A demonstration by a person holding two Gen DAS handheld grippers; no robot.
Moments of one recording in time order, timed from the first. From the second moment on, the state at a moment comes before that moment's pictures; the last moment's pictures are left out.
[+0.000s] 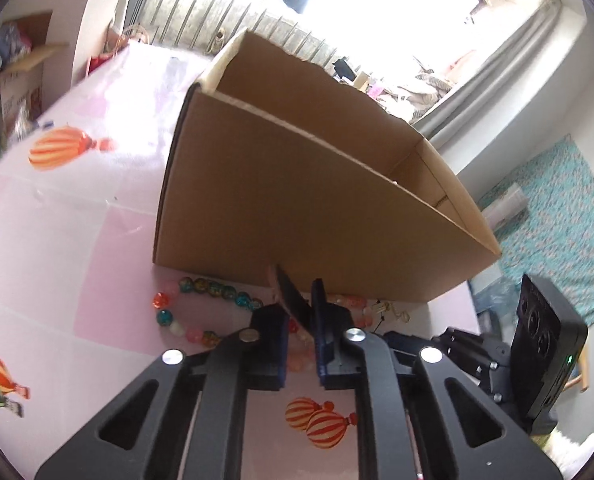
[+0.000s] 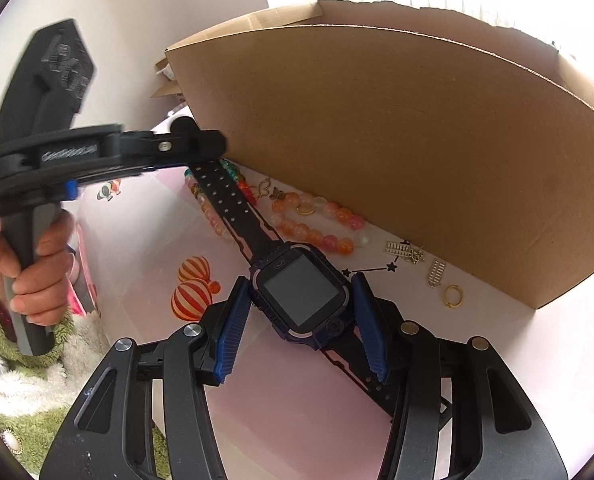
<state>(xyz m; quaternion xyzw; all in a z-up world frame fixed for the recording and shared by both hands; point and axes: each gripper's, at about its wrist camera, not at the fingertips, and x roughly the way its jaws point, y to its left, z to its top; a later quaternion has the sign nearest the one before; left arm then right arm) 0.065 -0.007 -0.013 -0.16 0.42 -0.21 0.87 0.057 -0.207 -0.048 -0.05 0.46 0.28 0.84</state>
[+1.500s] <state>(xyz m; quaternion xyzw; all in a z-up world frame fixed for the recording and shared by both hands) 0.001 -0.021 -0.042 0.02 0.45 -0.15 0.88 -0.006 -0.319 -0.065 0.39 0.44 0.17 0.79</state>
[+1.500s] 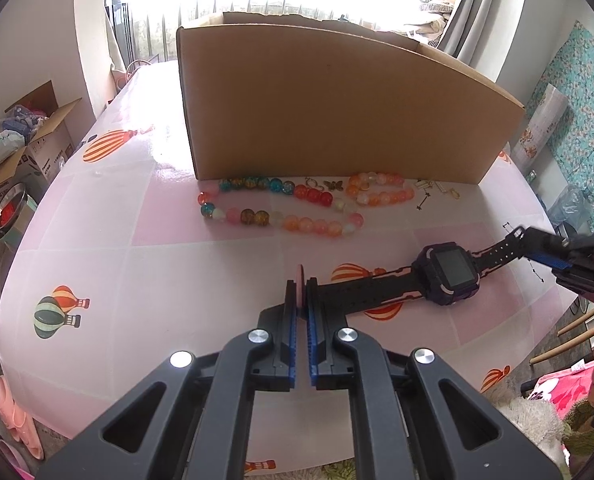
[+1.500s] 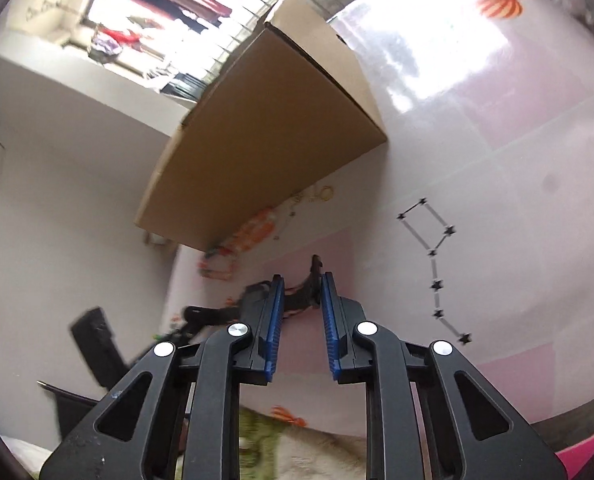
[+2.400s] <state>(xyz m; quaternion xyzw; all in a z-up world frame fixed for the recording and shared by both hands) 0.033 -0.033 0.112 0.08 0.25 -0.21 0.94 0.039 -0.237 0.110 0.07 0.29 0.17 0.94</state>
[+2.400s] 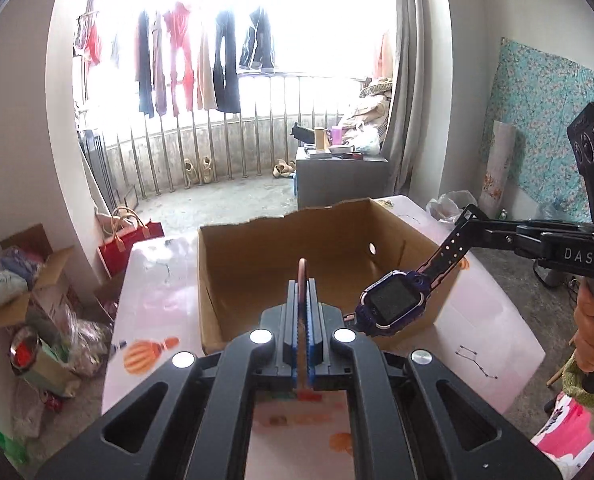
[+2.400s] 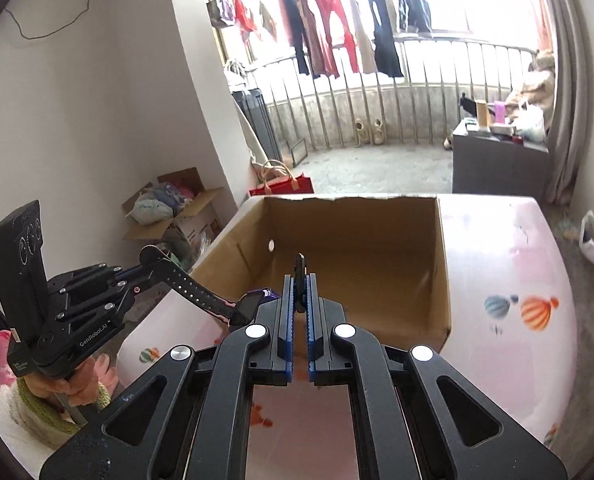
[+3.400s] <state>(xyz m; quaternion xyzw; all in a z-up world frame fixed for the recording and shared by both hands) 0.187 -0.022 0.113 0.00 0.39 -0.17 0.91 0.166 -0.273 0.111 0.08 0.40 0.12 0.91</state>
